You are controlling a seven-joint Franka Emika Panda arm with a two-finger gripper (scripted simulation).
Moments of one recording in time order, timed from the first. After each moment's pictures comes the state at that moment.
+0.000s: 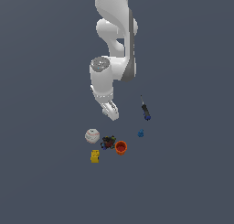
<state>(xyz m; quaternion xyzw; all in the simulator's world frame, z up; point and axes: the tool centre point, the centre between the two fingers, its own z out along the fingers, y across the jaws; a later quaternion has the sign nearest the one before) -0.083 -0.060 0.087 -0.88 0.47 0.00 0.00</state>
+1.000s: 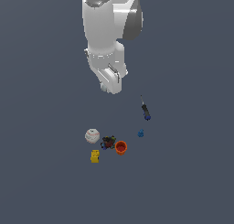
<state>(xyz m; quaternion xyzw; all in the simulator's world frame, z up) -0.087 -0.051 0.260 -0.88 0.48 0.00 0.00</state>
